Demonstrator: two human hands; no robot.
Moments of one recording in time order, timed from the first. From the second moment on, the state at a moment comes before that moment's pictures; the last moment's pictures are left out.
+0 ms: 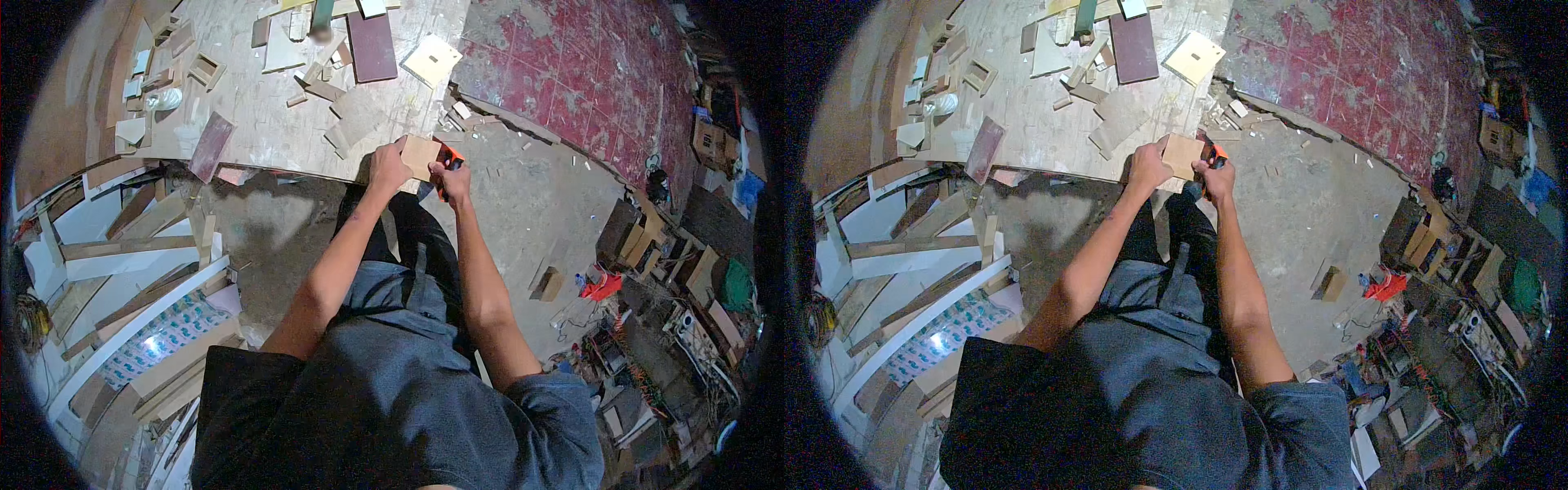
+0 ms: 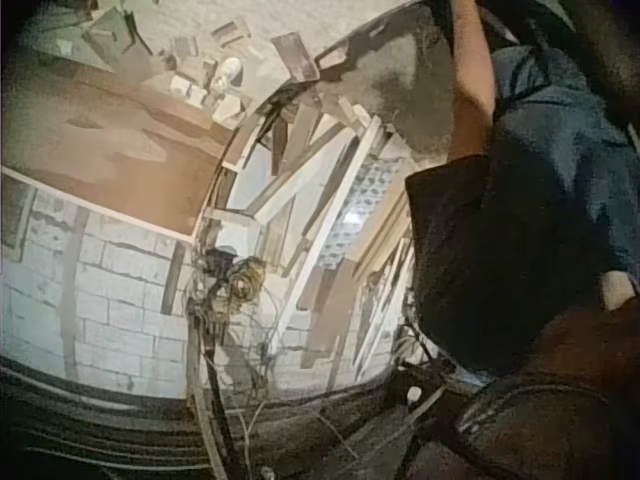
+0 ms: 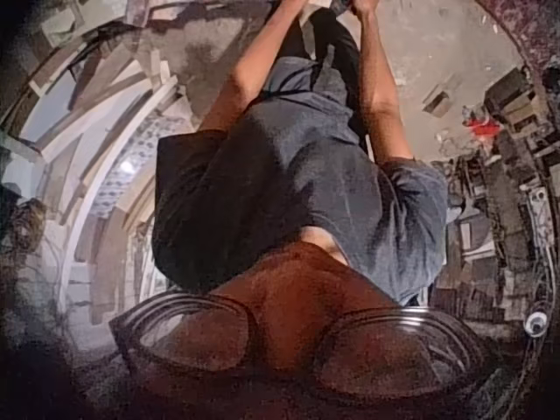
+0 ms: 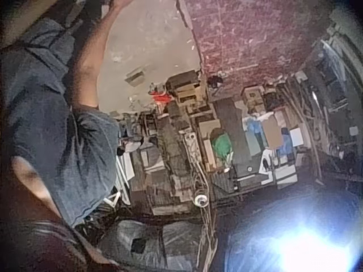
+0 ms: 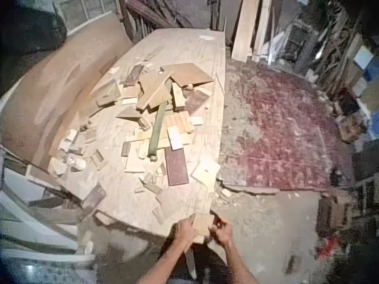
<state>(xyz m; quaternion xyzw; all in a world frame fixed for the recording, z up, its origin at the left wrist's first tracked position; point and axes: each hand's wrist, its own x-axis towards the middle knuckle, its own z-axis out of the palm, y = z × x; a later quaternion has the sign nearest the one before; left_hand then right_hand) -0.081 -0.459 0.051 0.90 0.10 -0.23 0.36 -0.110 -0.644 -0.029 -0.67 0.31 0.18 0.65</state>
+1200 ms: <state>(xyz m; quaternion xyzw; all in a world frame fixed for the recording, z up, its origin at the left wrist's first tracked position) -0.090 -0.461 0.058 0.96 -0.08 -0.10 0.27 -0.110 -0.624 0.027 -0.83 0.20 0.16 0.49</state>
